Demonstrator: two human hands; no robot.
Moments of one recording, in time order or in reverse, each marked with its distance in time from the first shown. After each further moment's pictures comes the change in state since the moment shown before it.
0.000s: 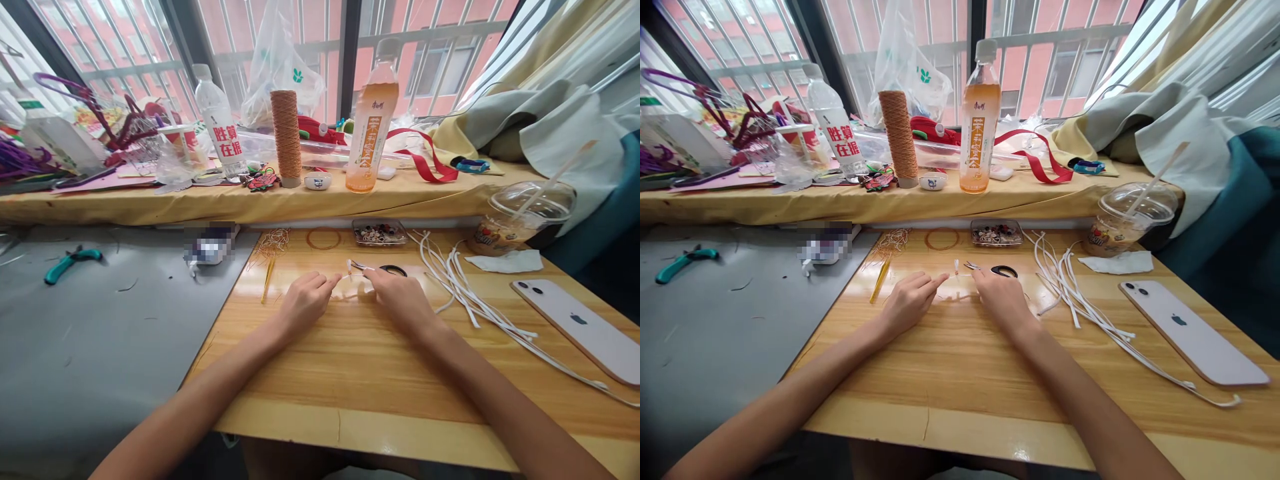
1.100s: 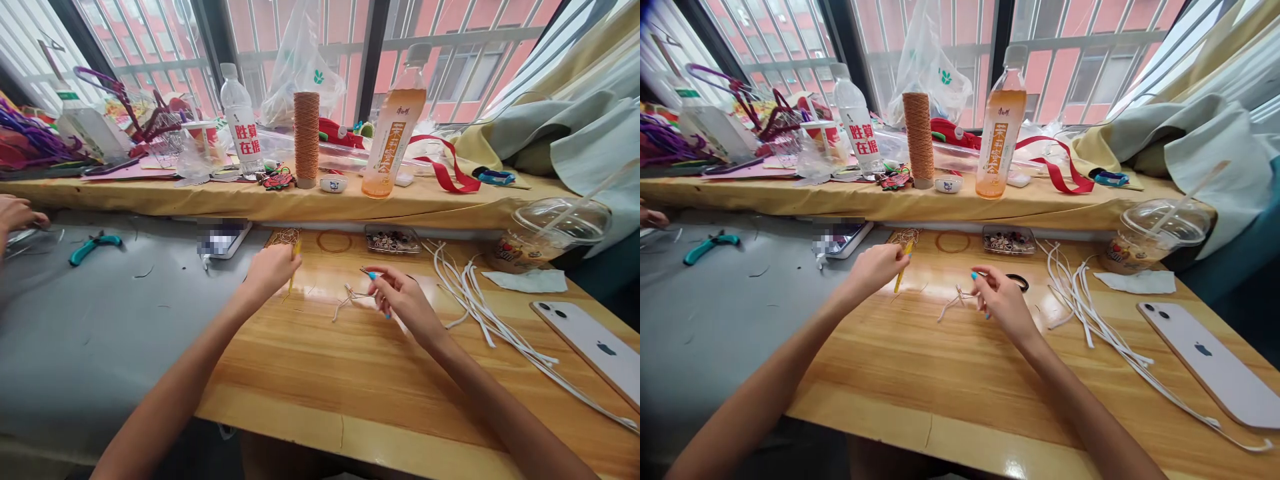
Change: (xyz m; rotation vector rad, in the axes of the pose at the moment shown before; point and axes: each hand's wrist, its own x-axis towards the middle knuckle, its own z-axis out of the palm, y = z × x) left_hand 0.017 -0.051 -0.055 0.042 -0.389 -0.755; right_hand 0.006 -0.010 -0.006 1.332 0.012 0.235
